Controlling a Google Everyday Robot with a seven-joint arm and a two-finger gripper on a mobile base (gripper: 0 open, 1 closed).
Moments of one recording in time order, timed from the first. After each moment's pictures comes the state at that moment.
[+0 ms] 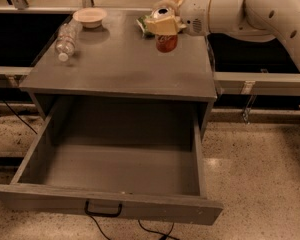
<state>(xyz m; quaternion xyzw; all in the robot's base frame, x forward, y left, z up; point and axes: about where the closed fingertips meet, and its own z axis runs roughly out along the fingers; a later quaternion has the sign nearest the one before) 0.697 -0.033 0.997 -0.48 0.61 0.26 0.58</state>
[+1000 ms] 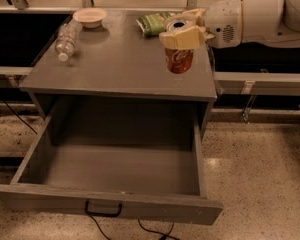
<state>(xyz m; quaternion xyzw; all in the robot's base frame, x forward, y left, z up) 0.596 -0.060 1.004 -0.49 0.62 0.34 0.51</state>
